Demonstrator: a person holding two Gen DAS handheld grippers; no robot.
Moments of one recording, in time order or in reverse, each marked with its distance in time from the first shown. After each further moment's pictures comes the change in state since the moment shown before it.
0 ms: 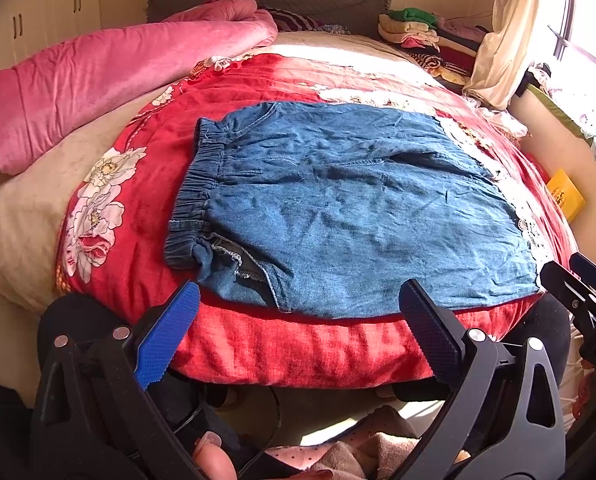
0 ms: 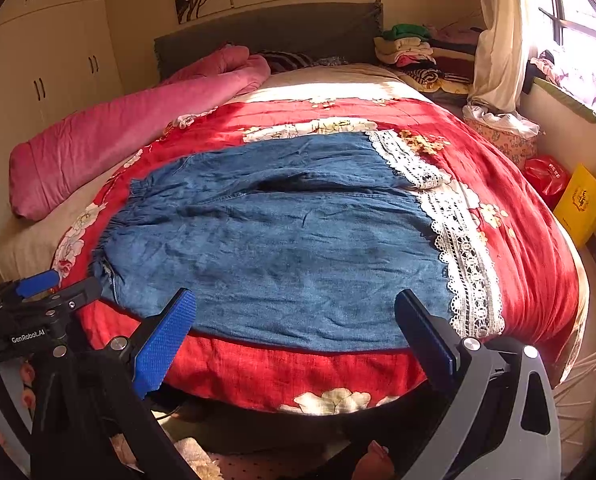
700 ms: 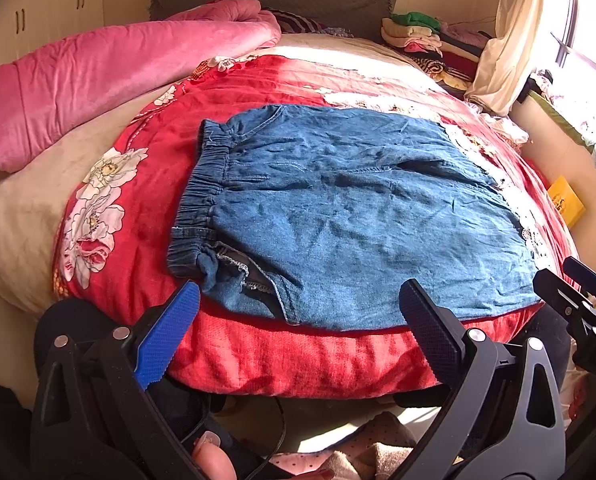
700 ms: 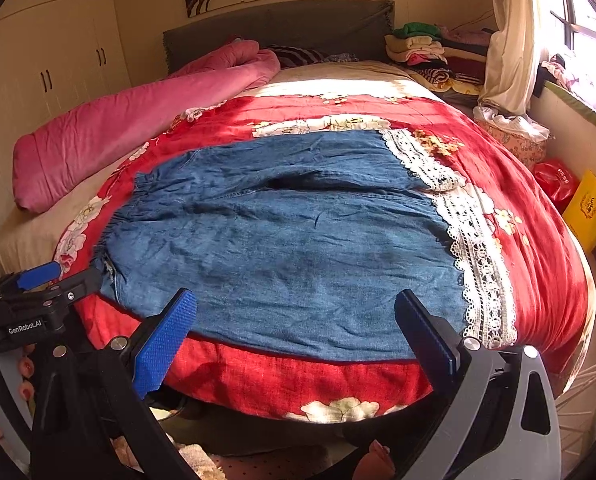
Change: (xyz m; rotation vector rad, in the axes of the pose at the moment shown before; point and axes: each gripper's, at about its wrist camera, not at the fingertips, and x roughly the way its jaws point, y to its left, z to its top) left arm 0.007 0.011 0.009 -0.022 -0.005 -0.011; right arm 0.021 0.007 0.011 -0.032 0.031 0.046
